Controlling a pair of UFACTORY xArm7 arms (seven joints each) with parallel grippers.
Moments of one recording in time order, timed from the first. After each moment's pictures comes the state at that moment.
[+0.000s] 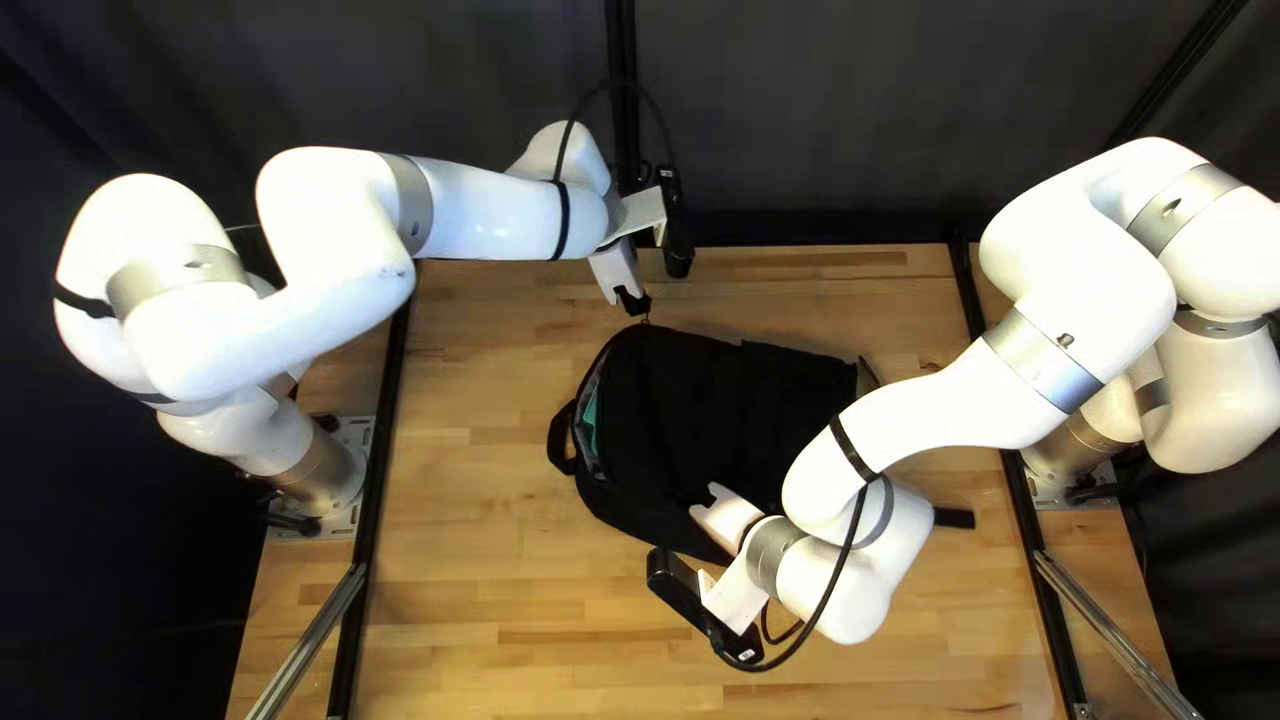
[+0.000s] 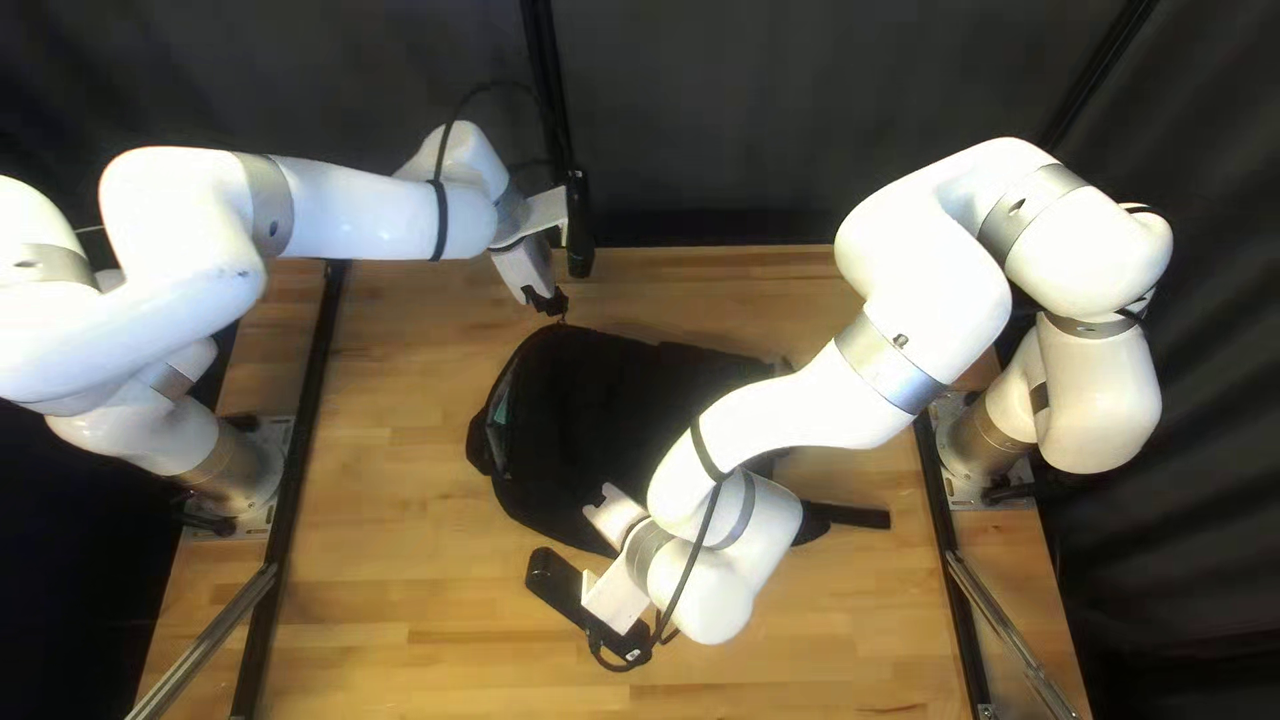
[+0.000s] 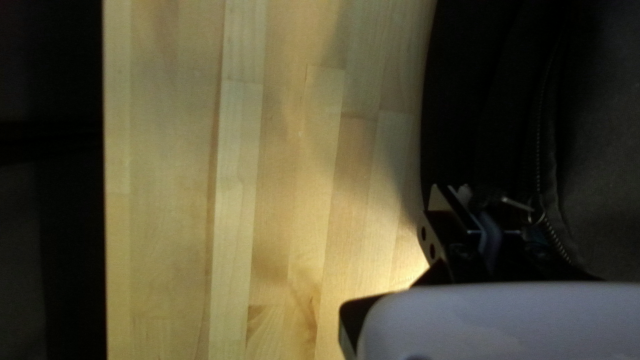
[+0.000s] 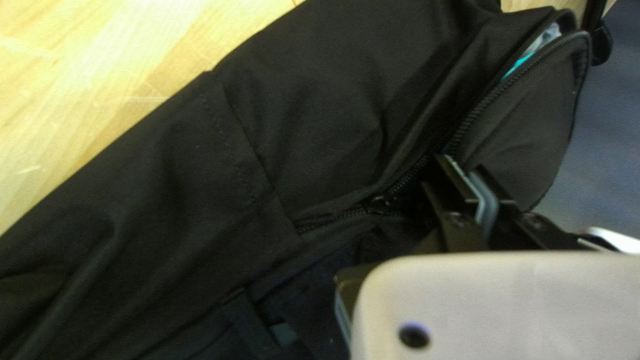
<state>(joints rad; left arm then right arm) -0.49 0.29 1.01 0.98 -0.78 0.77 0.96 -0.06 0.37 0.57 1.15 -1.14 1.04 0.26</state>
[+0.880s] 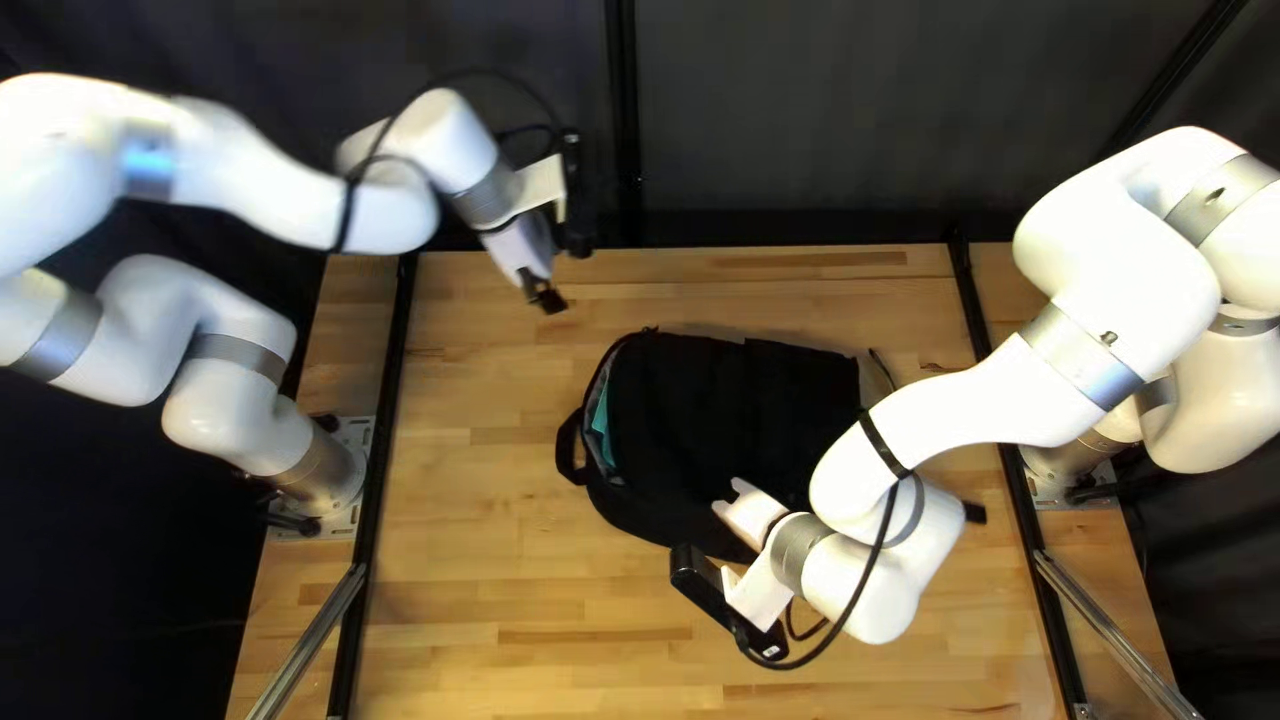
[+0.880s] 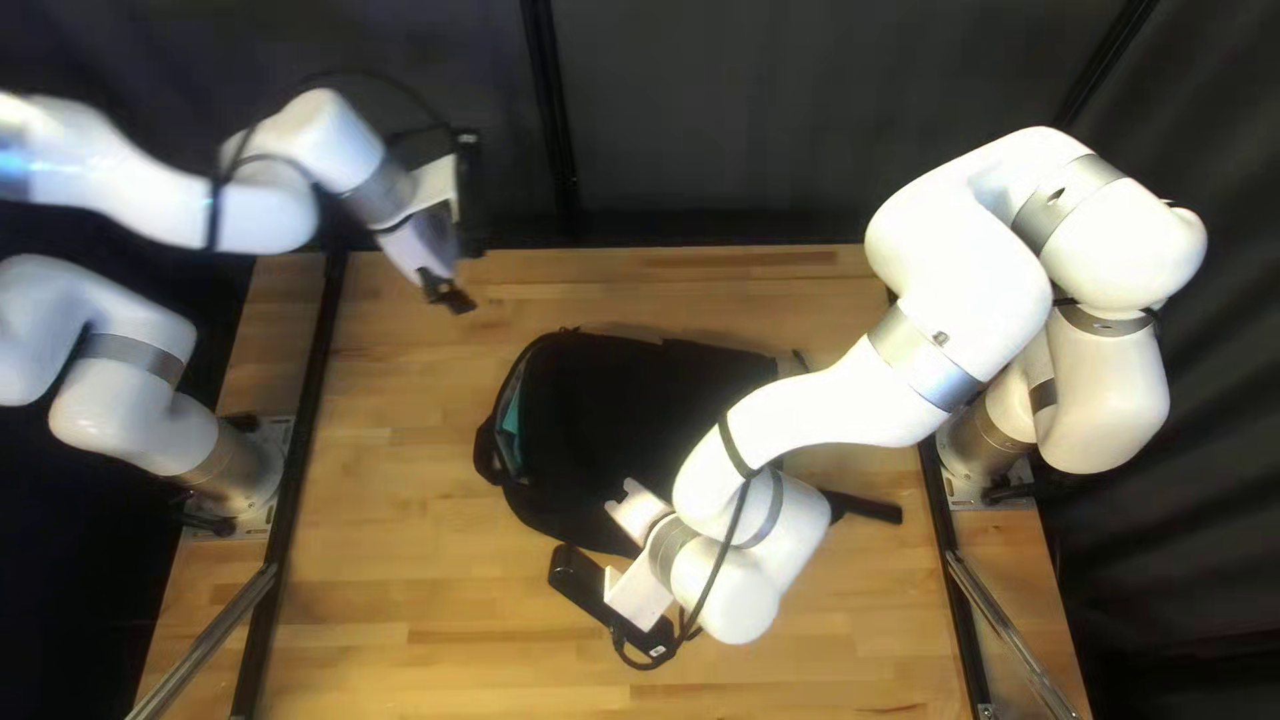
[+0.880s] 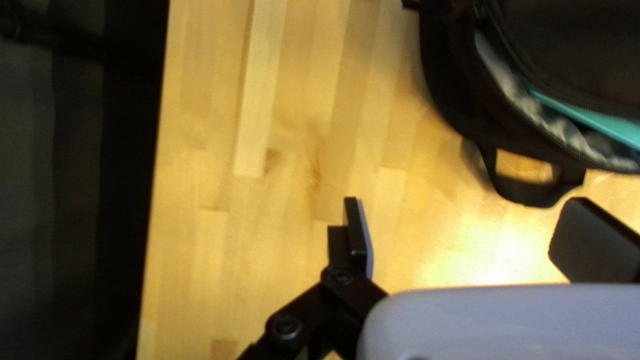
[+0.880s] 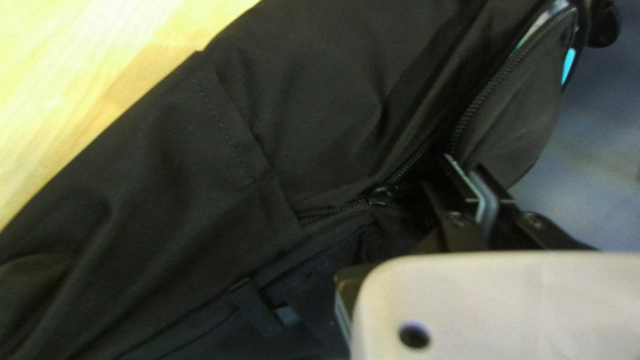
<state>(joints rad) -0.02 -0.68 0.48 0.41 0.25 0.74 0.10 -0.08 0.14 0.61 0.94 -0.99 1.07 0.21</state>
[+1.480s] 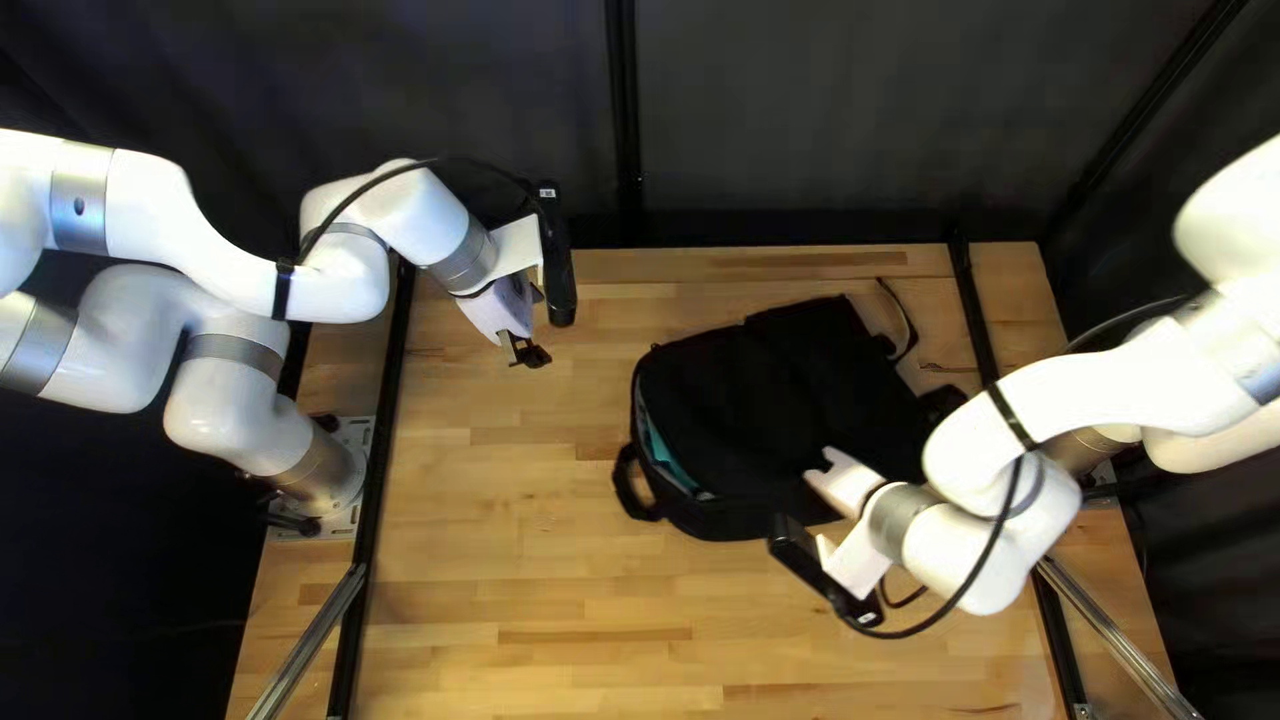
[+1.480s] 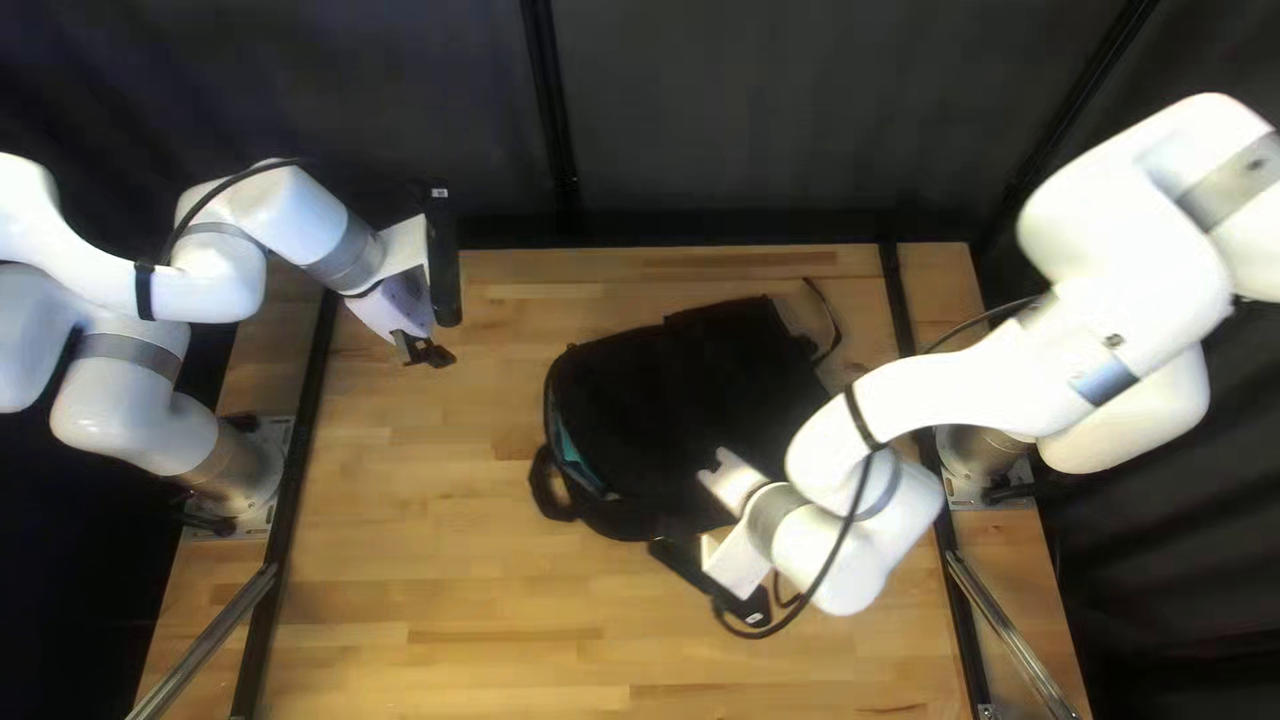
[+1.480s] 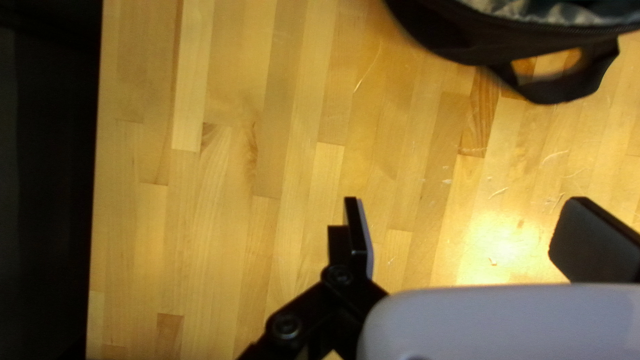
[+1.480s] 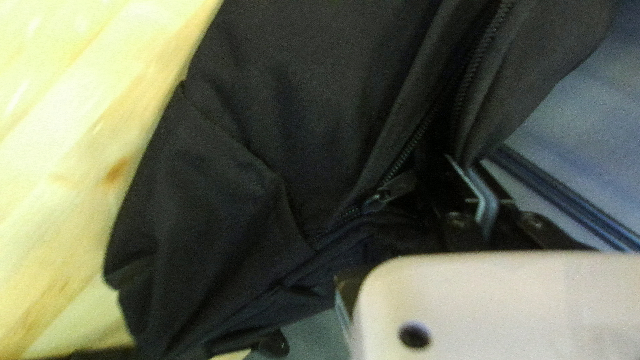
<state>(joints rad) -0.08 -0.63 0.37 0.49 0.24 0.81 0.02 -0.05 -0.20 0.59 0.61 -0.73 0.98 0.05</state>
